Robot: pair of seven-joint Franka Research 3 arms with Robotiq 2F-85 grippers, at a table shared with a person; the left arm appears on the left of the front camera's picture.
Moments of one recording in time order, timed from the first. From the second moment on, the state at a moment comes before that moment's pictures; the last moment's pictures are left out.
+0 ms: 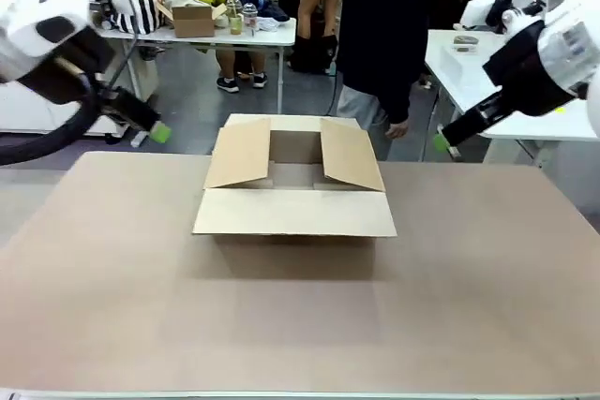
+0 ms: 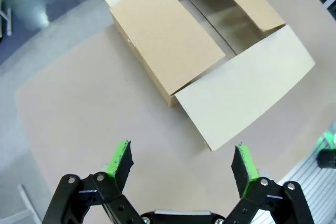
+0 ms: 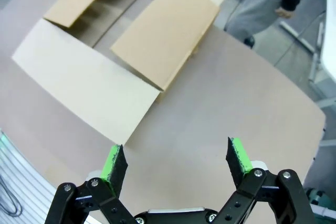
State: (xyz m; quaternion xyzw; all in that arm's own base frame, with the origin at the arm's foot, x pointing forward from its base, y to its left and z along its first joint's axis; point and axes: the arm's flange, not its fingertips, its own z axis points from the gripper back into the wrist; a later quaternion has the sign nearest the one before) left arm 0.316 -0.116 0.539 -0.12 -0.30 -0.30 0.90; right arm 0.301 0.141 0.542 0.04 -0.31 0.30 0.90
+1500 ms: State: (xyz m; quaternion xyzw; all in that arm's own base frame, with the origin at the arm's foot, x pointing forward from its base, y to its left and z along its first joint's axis) left arm 0.349 -0.080 0.501 -0.58 -0.12 -0.23 0.77; right arm 0.367 0.073 0.528 0.56 -0.14 0.00 0.82
